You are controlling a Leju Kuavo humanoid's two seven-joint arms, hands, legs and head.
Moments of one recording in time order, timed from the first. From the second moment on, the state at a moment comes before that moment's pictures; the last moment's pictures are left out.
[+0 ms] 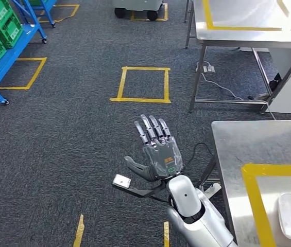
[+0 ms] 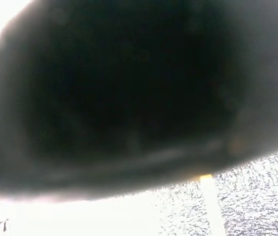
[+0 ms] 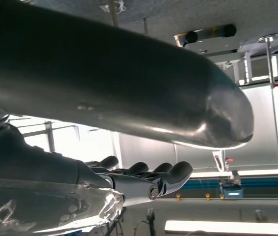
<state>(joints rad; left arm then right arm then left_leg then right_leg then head) -0.10 -0.07 1.06 -0.36 -1.48 -0.01 0.12 -0.26 0.15 0.61 -1.37 1.54 -0.37 0.09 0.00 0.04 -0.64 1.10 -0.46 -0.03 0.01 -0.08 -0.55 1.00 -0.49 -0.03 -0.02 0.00</state>
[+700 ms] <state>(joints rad) -0.10 -0.08 1.06 -0.36 -1.48 -0.02 0.12 -0.26 0.15 0.61 -1.36 1.55 -0.37 0.09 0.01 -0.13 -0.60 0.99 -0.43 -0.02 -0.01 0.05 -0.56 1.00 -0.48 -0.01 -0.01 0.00</state>
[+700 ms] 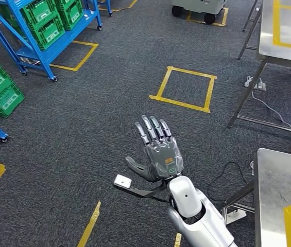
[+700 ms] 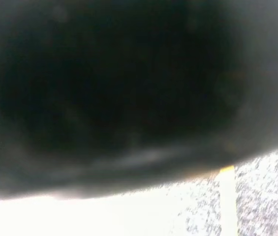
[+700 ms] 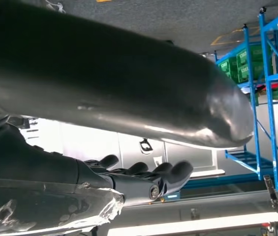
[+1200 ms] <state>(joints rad) -0.10 -0.07 1.06 -0.36 -1.48 -0.02 0.12 -0.27 0.16 0.61 -1.35 1.55 -0.38 0.09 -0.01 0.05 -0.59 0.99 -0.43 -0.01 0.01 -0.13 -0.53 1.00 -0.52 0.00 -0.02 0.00</state>
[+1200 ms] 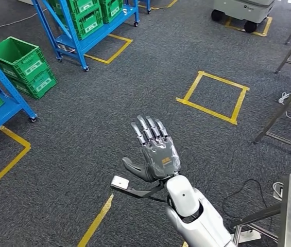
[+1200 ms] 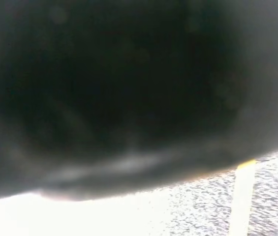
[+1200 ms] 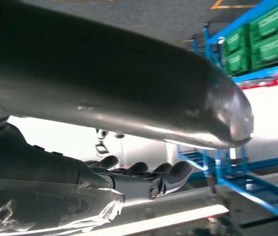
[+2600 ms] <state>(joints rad) -0.09 -0.07 1.07 -0.35 -1.48 -0.02 0.12 -0.25 0.15 0.61 -1.35 1.55 -0.36 0.08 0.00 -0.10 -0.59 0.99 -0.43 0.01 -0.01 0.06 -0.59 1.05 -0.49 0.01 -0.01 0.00</state>
